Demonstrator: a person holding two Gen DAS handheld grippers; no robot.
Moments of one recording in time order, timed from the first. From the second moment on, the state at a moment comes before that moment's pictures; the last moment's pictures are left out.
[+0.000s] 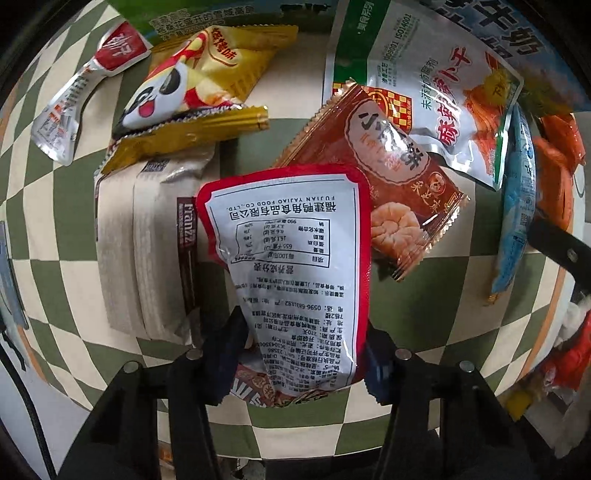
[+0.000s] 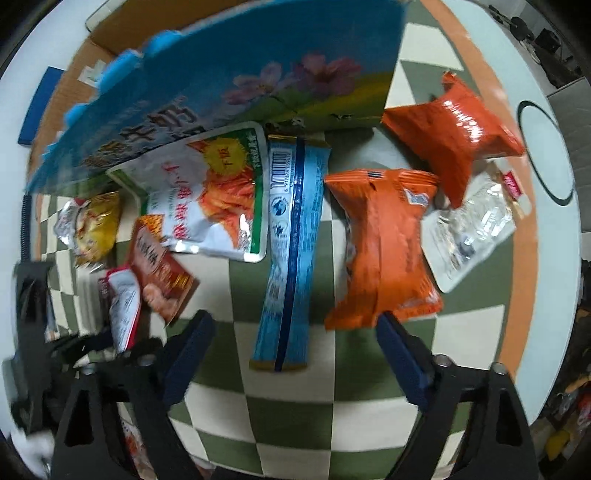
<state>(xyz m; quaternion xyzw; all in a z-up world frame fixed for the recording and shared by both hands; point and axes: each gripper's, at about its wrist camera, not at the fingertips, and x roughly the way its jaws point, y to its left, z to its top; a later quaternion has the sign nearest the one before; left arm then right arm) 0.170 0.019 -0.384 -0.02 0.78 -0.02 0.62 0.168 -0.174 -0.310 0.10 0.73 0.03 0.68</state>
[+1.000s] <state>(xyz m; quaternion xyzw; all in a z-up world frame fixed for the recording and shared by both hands) 0.097 0.004 -0.176 -0.04 0.72 -0.08 0.69 0.090 -0.173 -0.208 0.18 0.67 0.07 0.72</state>
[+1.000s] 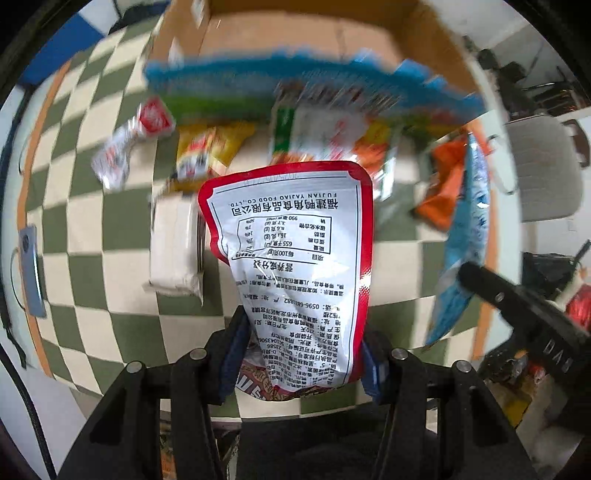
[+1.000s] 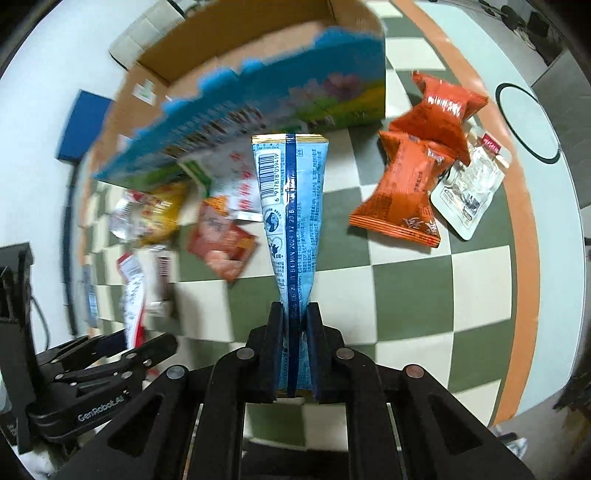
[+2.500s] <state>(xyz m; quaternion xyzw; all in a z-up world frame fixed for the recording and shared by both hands) 0.446 -0.083 -0.246 -0.11 0.78 -0.10 0.60 0.428 -0.185 -0.256 0.11 0.70 0.07 0.70</state>
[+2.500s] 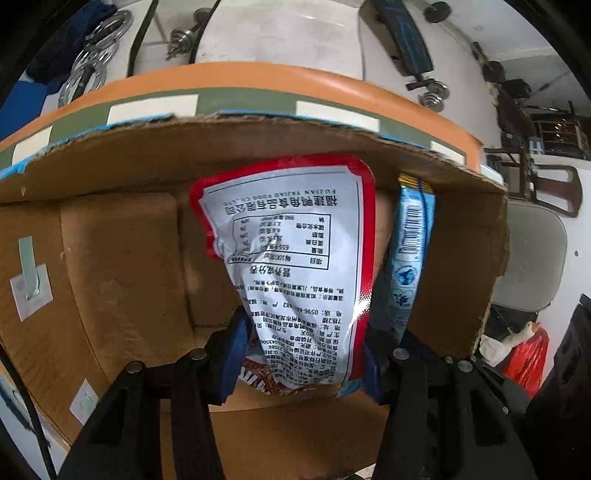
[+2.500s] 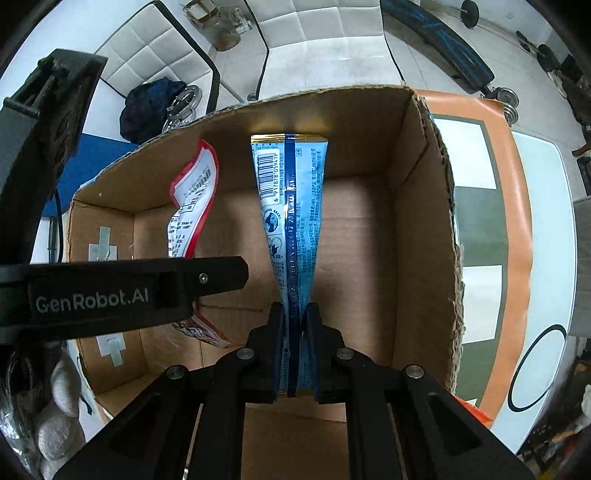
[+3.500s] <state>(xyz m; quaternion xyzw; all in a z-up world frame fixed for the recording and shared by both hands) 0.375 -0.055 -0.159 -0.03 0.69 -0.04 0.73 0.383 -0.188 -0.208 0.05 0.67 0.06 0.74</state>
